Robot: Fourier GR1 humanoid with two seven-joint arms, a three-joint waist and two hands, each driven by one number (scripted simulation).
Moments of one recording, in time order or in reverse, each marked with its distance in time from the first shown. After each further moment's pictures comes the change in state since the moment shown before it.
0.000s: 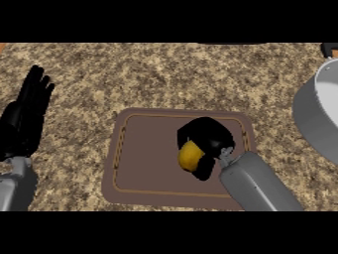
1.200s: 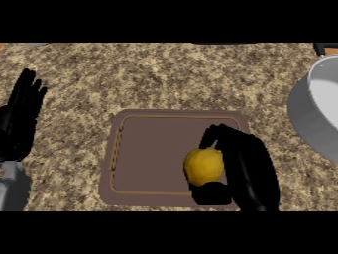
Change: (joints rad) left arm 0.028 -0.008 0.053 -0.013 0.003 -0.036 0.004; right arm 0.306 0.099 0.010 -0.685 0.258 -0.244 0.513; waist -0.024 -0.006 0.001
